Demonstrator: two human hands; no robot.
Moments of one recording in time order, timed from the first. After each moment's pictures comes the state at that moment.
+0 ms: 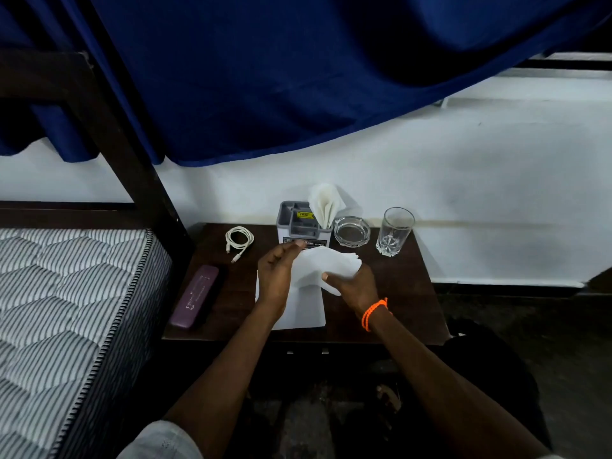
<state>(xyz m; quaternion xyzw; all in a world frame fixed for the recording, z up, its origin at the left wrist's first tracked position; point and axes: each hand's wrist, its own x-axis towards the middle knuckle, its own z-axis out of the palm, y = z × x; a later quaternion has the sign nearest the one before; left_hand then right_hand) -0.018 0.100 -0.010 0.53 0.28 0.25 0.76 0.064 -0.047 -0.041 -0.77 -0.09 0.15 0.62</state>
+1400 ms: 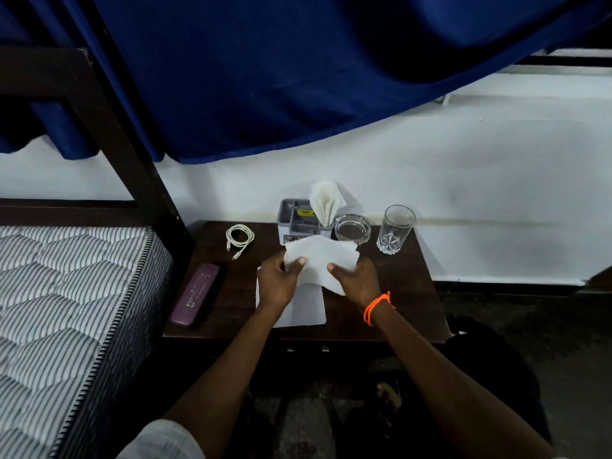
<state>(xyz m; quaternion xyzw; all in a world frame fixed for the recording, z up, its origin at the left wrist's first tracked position) -0.022 0.108 -0.039 0.73 0.30 0.23 0.57 0.069 -0.043 -0.033 -0.78 -0.12 0.12 0.60</state>
